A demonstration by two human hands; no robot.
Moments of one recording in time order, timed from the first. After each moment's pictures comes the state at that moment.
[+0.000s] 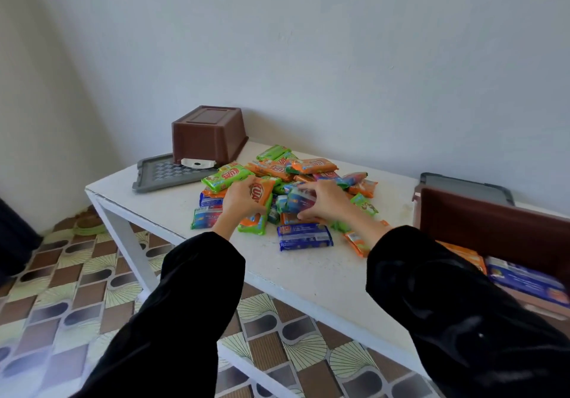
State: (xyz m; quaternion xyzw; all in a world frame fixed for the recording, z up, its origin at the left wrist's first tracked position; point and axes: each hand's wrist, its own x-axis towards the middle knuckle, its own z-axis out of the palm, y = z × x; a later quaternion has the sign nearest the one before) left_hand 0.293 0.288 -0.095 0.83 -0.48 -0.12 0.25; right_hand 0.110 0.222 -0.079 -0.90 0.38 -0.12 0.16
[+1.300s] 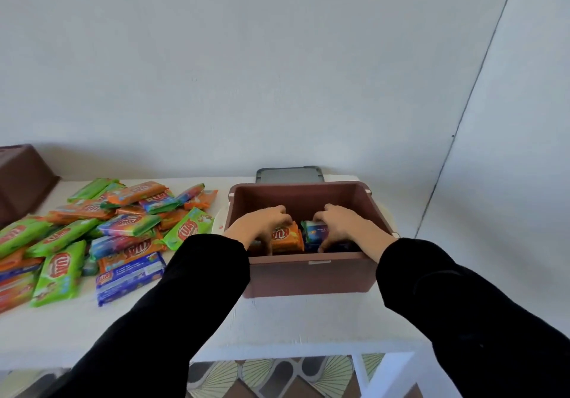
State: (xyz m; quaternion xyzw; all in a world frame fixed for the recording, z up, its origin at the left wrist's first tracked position) left_hand -0.037 0.178 -0.100 0.43 -0.89 -0.04 -0.14; right_hand -0.223 0.206 -0.098 -0.79 0.60 0.10 0.04
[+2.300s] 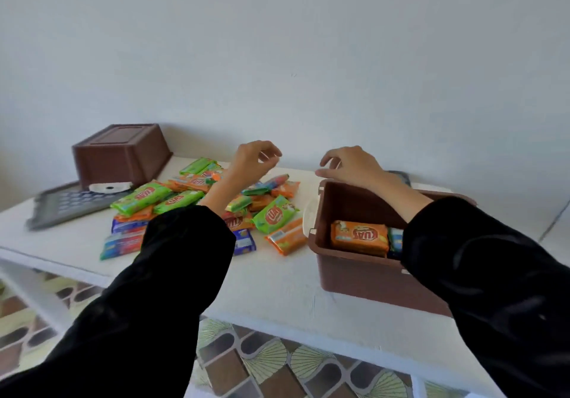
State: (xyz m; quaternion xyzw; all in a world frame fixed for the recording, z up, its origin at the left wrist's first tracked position) left_hand 0.142 0.214 -0.023 0.57 -0.72 -0.07 0.39; right_hand -0.081 0.186 -0.010 -0.84 0.50 -0.20 0.10
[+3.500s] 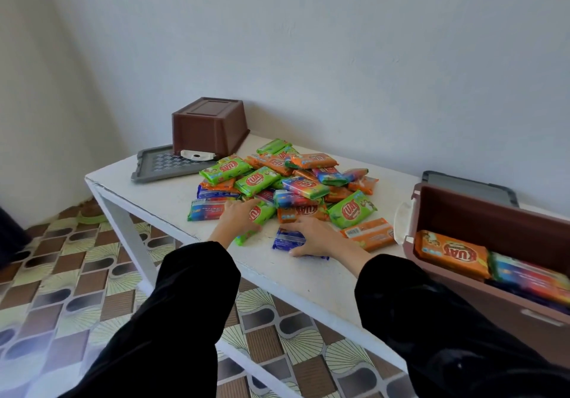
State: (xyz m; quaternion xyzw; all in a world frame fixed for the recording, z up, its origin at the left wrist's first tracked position) left_hand 0.293 0.291 -0.140 0.83 -0.54 -0.11 0.03; right_hand 0.108 0.235 -0.145 -0.95 0.29 0.06 0.12
